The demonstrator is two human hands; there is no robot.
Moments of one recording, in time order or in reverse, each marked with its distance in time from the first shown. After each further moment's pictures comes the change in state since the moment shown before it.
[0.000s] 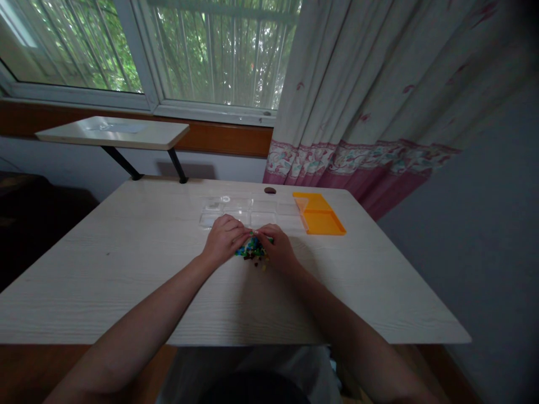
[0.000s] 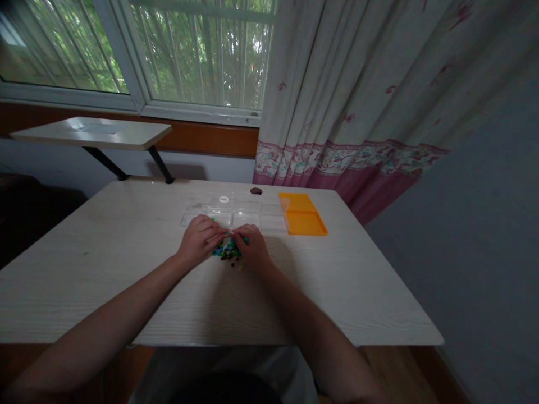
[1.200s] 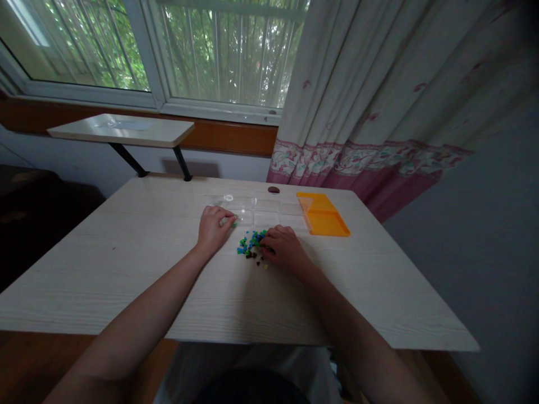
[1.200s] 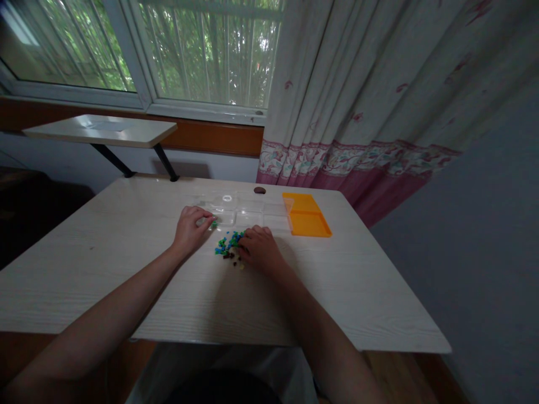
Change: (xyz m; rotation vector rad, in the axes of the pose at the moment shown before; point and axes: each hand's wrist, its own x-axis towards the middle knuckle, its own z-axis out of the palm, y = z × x) left_hand -0.002 -0.038 0.003 0.048 0.146 -0.349; right_hand -0.007 0.001 -0.027 -0.587 -0.362 -0.250
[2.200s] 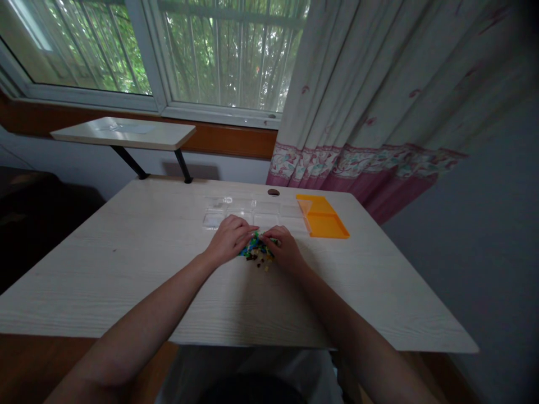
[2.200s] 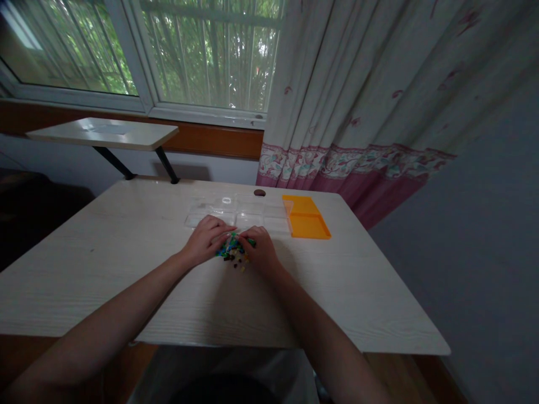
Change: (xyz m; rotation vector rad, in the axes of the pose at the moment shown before) left_hand -0.008 0.036 -0.007 -0.127 -0.279 0.340; right_hand 0.008 0.004 0.019 0.502 0.316 0.191
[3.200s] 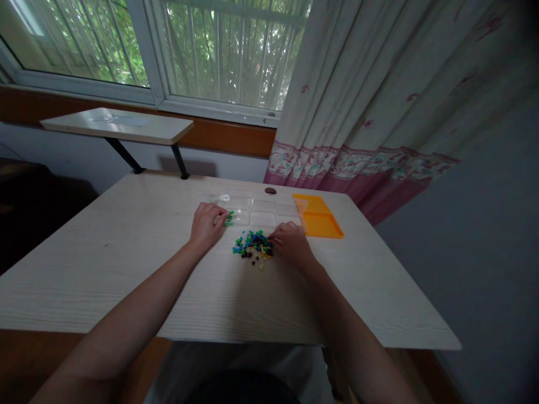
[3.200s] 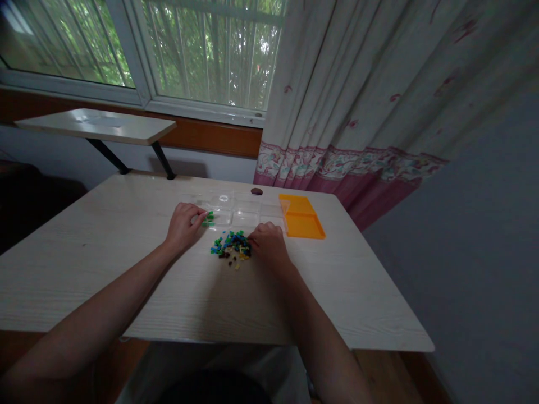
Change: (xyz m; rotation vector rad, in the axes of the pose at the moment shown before) left_hand -0.003 -0.042 -0.007 0.189 0.228 -0.294; right_hand -0.001 0.005 -0.037 -0.617 -0.284 0.077
